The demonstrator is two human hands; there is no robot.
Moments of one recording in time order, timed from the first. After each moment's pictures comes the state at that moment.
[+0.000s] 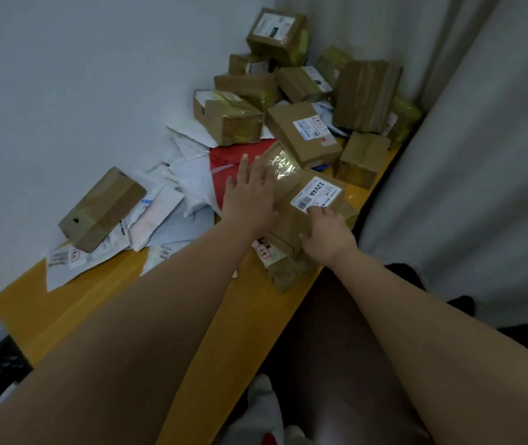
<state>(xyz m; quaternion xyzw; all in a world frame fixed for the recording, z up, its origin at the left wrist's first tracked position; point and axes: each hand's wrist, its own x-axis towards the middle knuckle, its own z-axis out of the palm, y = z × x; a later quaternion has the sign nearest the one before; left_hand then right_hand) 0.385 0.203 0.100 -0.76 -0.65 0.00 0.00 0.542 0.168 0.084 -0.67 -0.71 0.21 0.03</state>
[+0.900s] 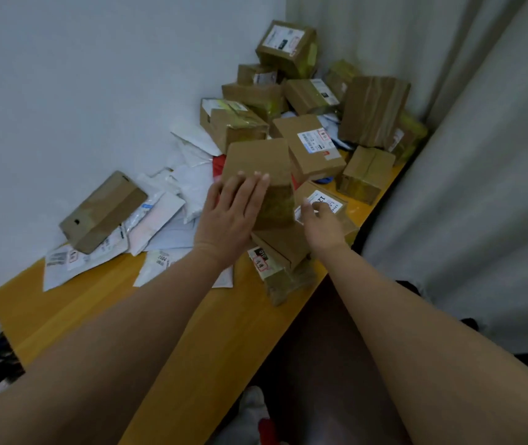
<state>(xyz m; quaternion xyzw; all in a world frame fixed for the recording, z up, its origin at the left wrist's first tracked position) 0.353 0.173 0.091 -0.78 -0.54 -0.18 0.27 0.532 0.196 0.096 -0.68 -0.51 0.44 0.29</state>
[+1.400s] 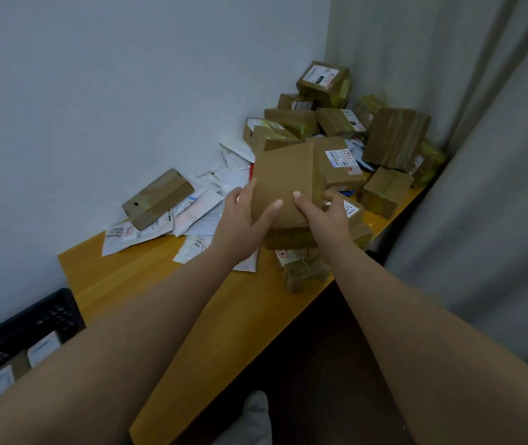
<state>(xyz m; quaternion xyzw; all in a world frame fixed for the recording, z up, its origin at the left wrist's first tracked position) 0.358 0.070 0.144 -0.61 -0.68 -0.35 -0.21 0.514 0.120 0.141 -0.56 -0.46 0.52 0.45</state>
